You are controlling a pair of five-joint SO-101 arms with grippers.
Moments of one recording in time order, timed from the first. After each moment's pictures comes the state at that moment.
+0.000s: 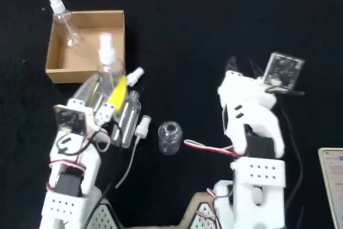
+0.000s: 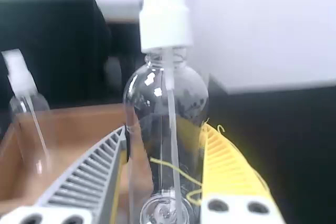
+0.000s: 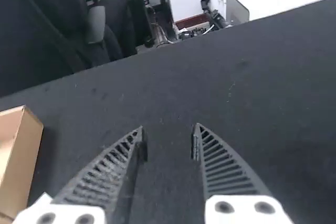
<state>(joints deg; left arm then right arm) 5.3 -103.5 95.7 12.0 0.1 5.6 -61.3 64.8 26.2 -12.2</state>
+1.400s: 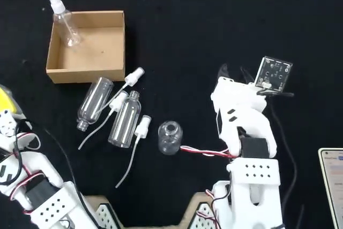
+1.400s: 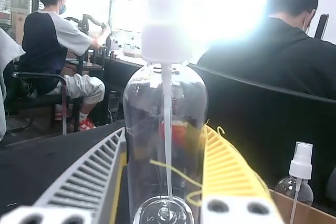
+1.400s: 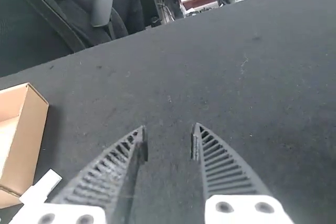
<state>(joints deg) -46.2 -103.9 95.3 0.7 6.9 2.8 -61.4 69.2 25.6 -13.0</state>
